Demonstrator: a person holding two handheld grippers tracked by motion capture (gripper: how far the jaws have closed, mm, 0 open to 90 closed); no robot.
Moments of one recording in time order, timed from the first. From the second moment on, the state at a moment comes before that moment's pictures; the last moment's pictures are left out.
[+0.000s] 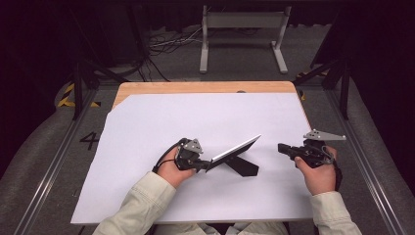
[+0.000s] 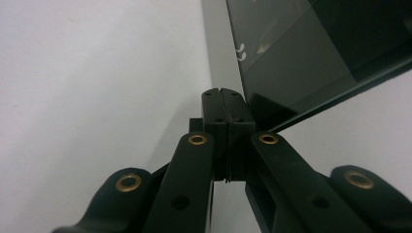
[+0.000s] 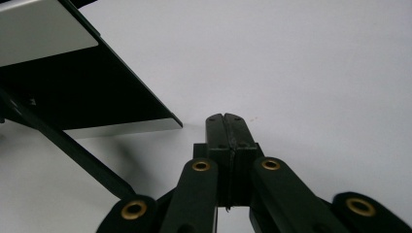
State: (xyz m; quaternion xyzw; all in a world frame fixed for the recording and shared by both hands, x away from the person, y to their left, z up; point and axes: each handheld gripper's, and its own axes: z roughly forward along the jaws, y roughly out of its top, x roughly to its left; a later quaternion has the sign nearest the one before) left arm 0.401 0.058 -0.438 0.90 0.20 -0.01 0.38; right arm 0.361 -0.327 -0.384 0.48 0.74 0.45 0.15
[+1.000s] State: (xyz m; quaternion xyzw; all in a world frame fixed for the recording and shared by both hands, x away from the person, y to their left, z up) left arm 0.372 0.024 -0.431 0.93 0.09 -0.07 0.34; right arm 0.357 -0.330 -0.379 0.48 0.74 0.46 0.15
